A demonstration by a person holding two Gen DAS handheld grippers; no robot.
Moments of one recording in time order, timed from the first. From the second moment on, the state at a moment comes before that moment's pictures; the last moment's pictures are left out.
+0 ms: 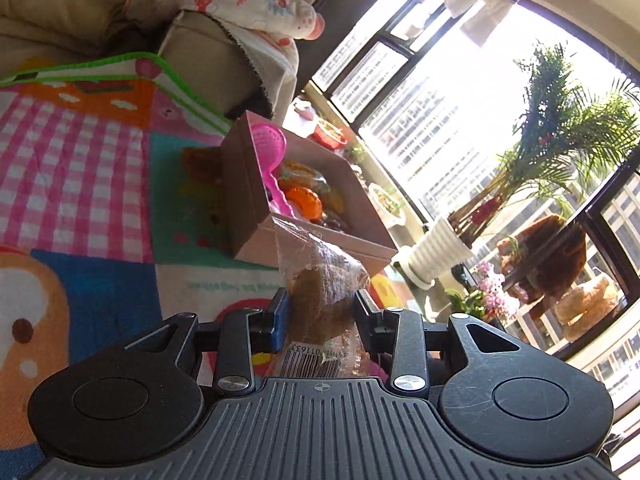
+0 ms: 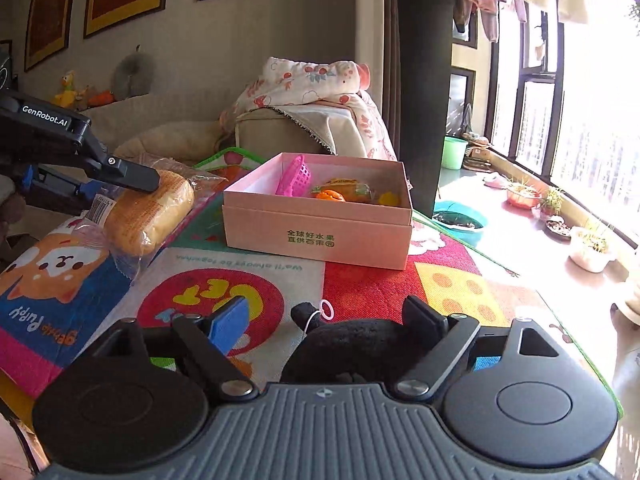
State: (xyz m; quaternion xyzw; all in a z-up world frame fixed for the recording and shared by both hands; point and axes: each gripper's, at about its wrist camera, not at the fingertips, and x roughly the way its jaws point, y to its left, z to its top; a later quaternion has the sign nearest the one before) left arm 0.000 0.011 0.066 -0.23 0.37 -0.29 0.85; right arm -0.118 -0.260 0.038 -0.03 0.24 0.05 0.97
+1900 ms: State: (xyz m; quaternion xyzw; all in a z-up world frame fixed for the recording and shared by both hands) left arm 0.029 0.028 0.037 -0.19 0.32 -0.25 0.89; right arm 0.075 -0.283 0.125 0.06 0.21 0.02 0.97
